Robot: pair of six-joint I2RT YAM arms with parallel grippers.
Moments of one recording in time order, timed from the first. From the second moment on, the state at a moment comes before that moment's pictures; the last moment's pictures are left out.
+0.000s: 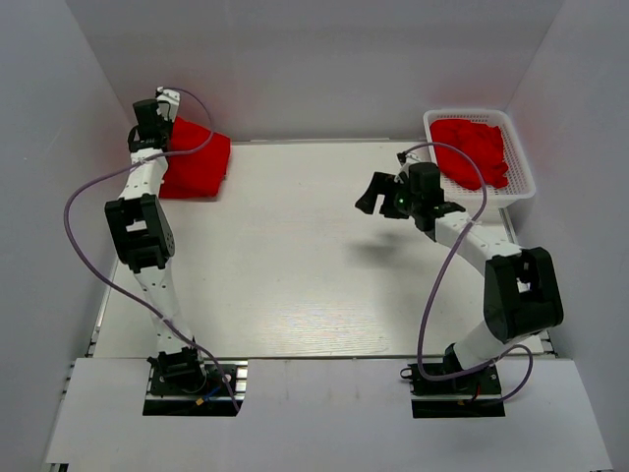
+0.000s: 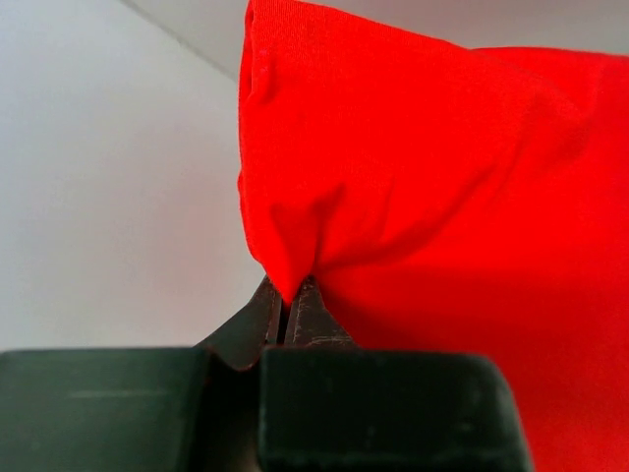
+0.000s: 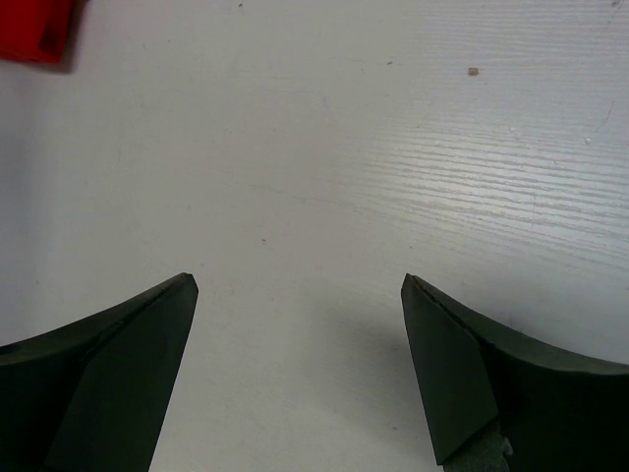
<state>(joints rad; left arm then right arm) 0.18 2.25 2.01 -0.18 -0.18 0.51 0.31 1.57 1.01 -0.01 -0.30 0.42</state>
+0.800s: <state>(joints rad) 0.21 2.32 2.03 -0.14 -0.28 0.36 0.34 1.65 1.10 -0.07 -0.29 0.41</state>
